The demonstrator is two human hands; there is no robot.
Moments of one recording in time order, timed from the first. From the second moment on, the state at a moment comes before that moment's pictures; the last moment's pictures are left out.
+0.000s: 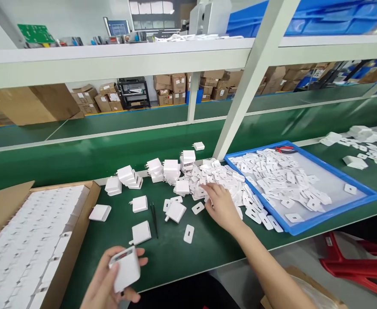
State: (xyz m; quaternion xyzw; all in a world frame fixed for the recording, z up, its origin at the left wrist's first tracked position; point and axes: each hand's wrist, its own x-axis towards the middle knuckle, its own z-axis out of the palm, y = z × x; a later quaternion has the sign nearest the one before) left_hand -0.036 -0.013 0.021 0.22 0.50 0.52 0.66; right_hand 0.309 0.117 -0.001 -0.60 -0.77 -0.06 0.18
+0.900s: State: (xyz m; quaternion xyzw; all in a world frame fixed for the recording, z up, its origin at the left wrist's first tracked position) left_hand 0.022 0.021 -0.021 0.52 0.37 0.60 0.48; right_hand 0.159 0.026 0.009 -0.44 -0.57 0.43 0.54
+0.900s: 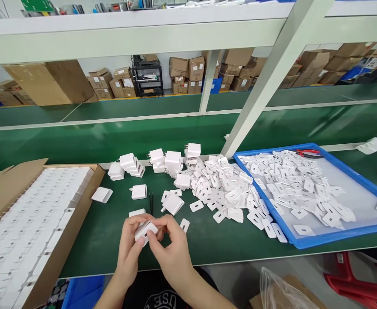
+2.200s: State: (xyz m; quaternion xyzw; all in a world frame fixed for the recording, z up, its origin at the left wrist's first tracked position) left_hand 0.015 0.013 -0.030 0.64 0.49 0.47 0.36; right_hand 0.175 0.037 -0.020 -0.36 -0.58 0.58 0.45
